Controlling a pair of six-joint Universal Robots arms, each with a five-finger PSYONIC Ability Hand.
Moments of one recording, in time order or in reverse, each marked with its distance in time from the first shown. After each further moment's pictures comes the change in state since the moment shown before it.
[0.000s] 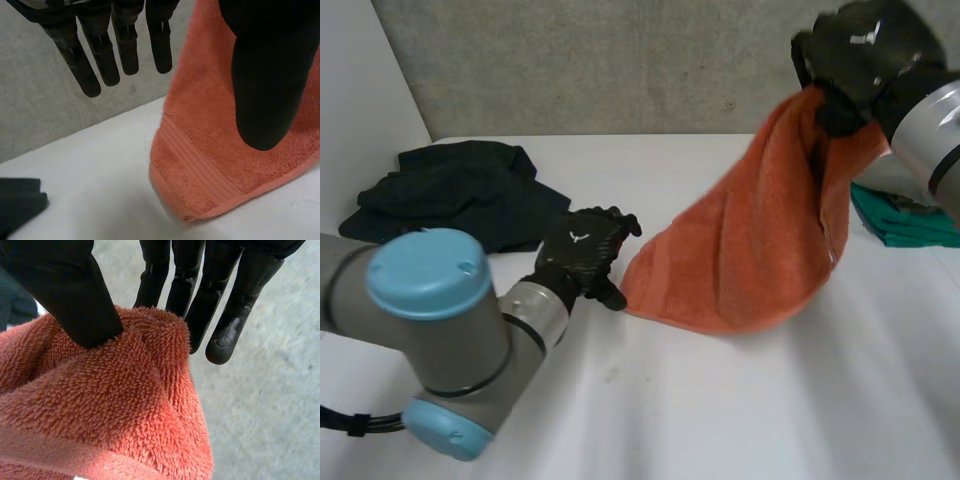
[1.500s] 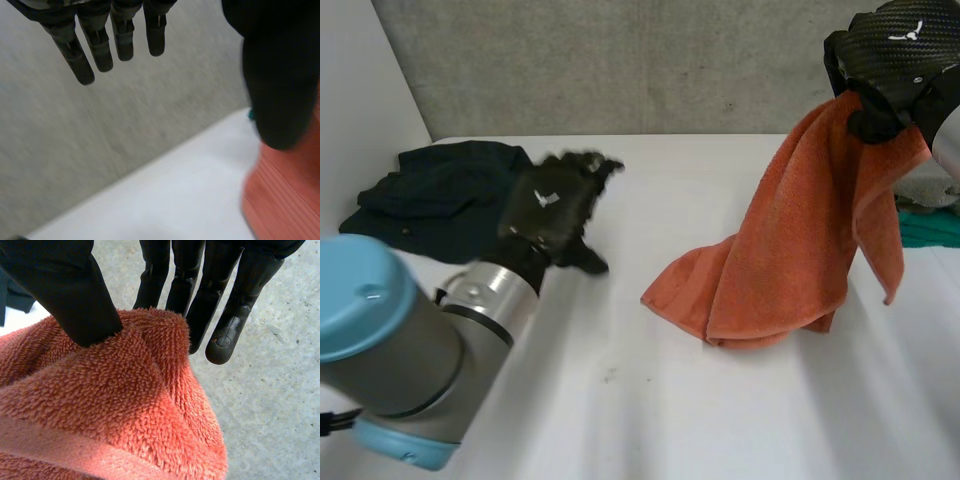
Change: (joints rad) left arm 0.058 0.196 -0.151 0.151 0.048 0.078; right arm -0.031 -0.069 0.026 0.109 0.057 -0.019; left_hand -0.180 -0.148 -0.153 -0.145 -0.141; right_hand 0.000 0.000 0.000 0.000 0.000
